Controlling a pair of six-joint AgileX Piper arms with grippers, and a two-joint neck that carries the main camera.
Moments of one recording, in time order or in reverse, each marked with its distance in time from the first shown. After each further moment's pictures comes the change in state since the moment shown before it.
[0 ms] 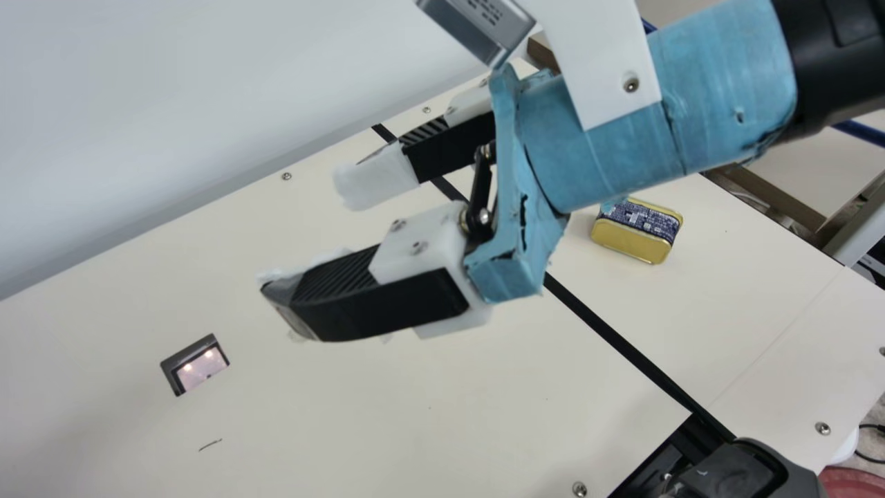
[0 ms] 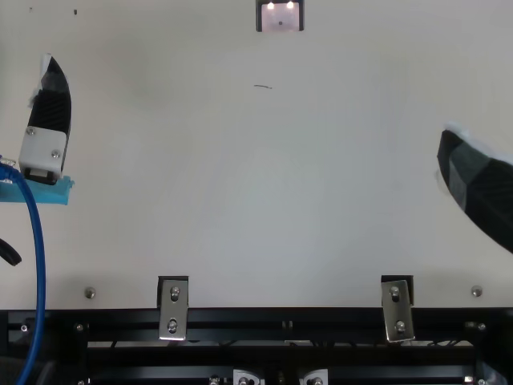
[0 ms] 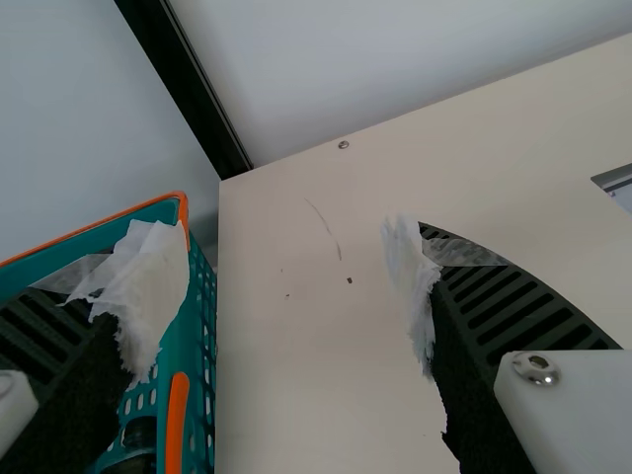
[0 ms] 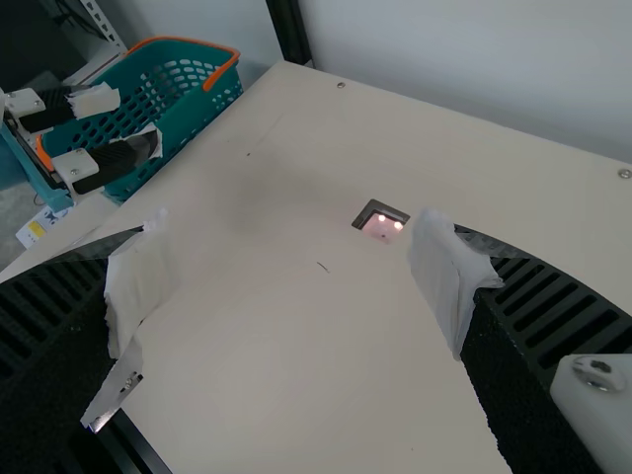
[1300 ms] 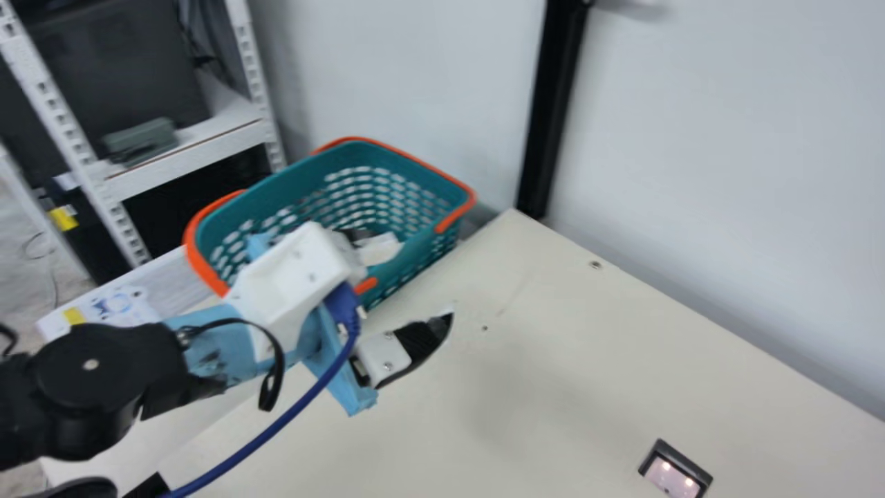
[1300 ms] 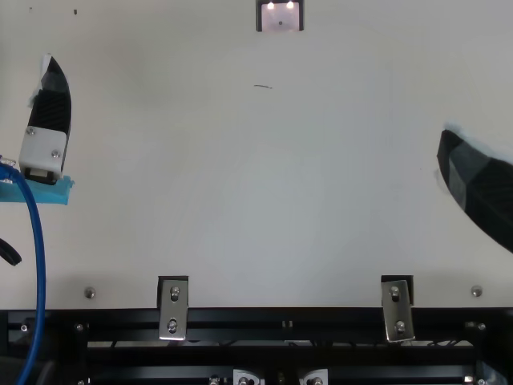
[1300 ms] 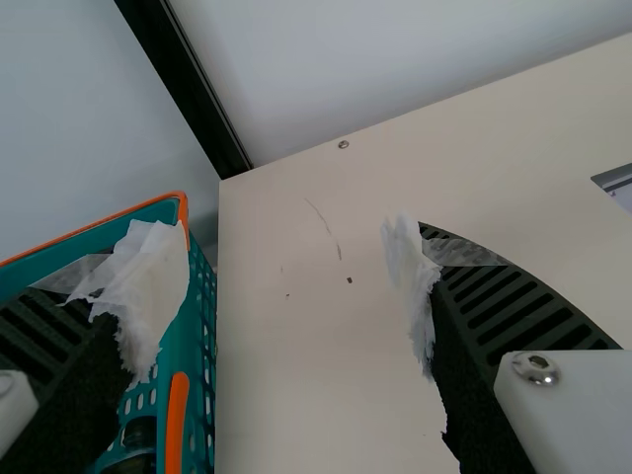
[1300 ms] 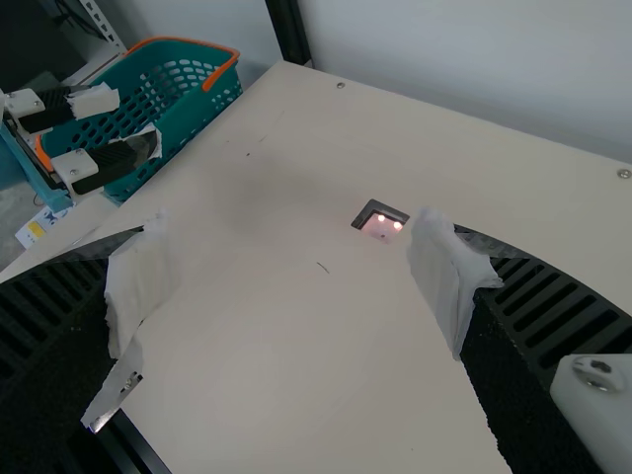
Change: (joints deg) left arm 0.0 0.0 0.0 0.0 0.0 0.0; right arm 0.0 0.0 0.0 0.0 0.0 0.0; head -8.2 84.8
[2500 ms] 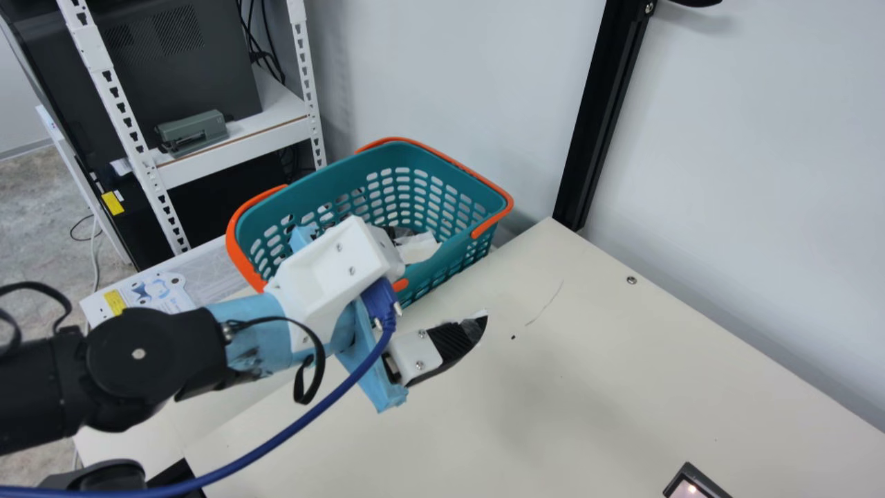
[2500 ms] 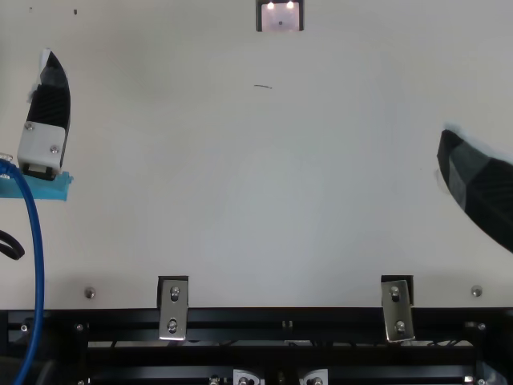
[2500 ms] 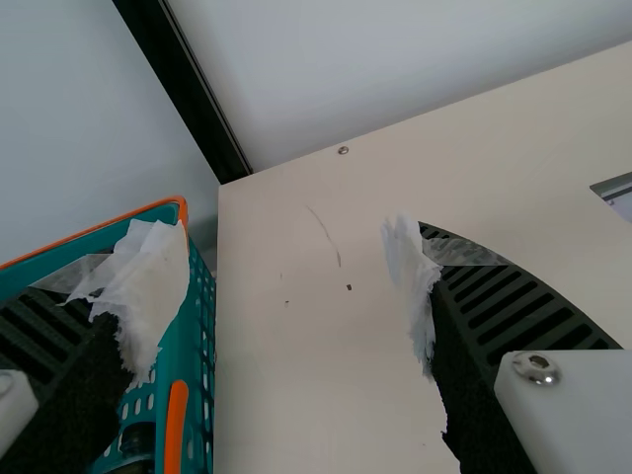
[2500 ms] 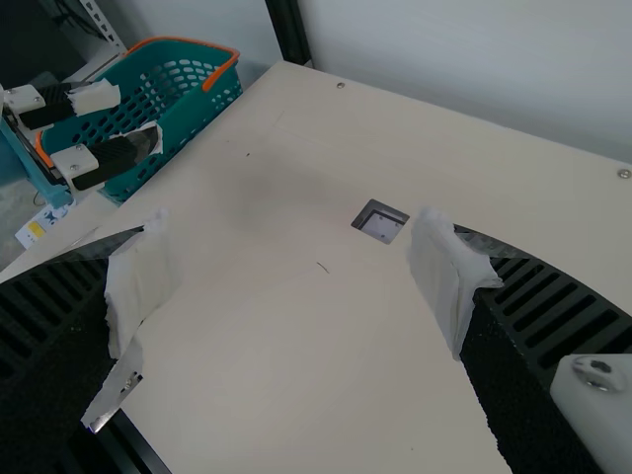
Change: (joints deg) left arm 0.5 0.8 -0.8 11.1 0.9 -11.3; right arm 0.0 0.0 0.0 0.0 0.0 0.0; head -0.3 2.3
